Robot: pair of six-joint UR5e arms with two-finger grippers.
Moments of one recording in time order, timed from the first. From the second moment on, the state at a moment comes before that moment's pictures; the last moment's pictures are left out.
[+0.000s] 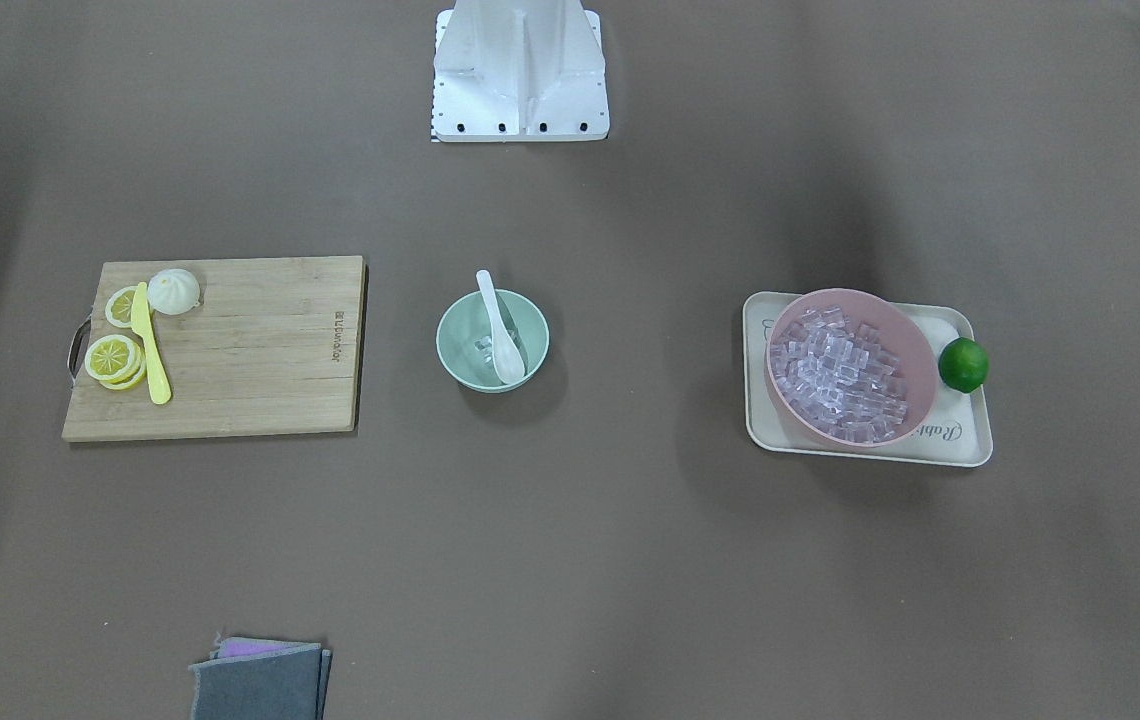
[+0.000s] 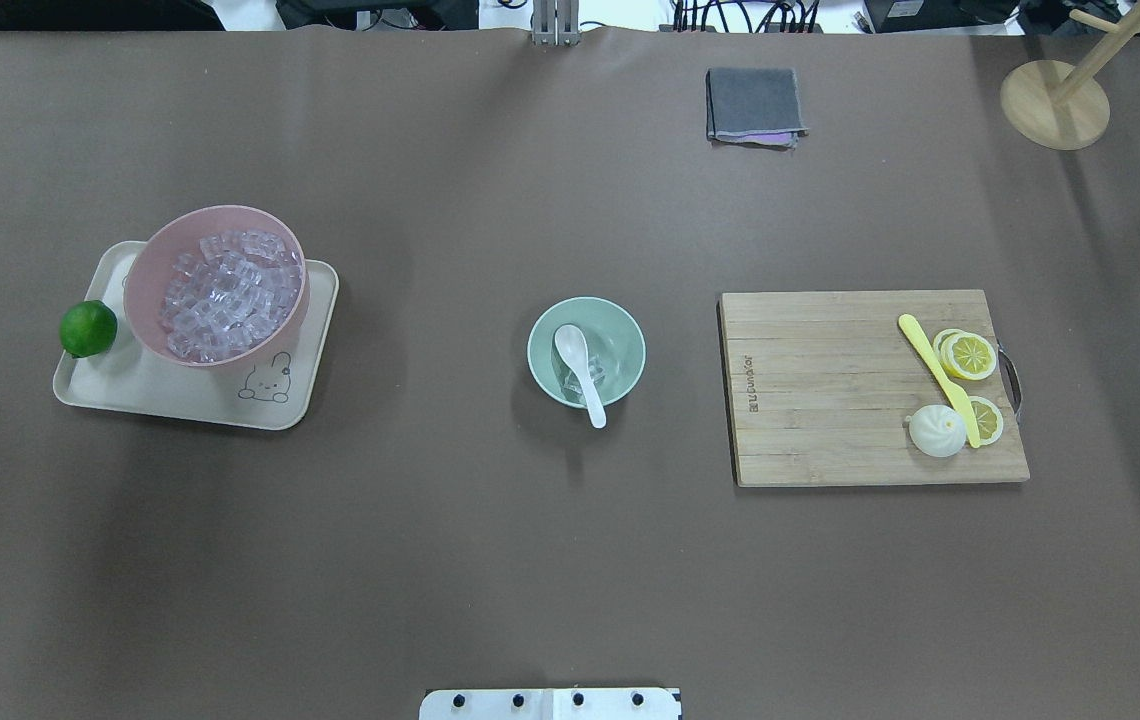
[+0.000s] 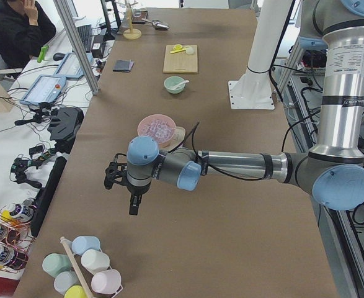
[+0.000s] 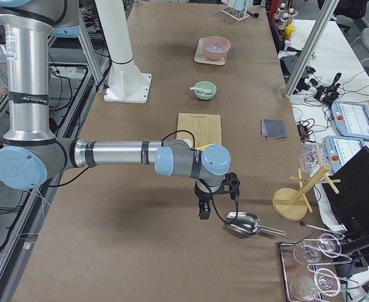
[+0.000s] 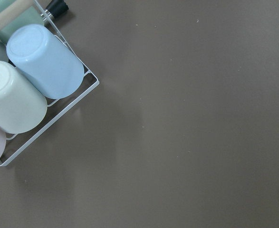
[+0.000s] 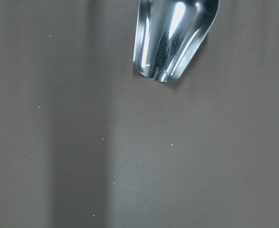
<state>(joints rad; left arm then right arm) -1.56 -1.58 -1.59 -1.87 -2.30 -0.21 1.54 -1.62 1.67 -1.68 2.34 -0.11</state>
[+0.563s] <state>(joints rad) -1.56 -1.57 -1.59 -1.87 -2.30 -0.21 1.54 -1.62 1.66 -1.68 2.34 -0.11</state>
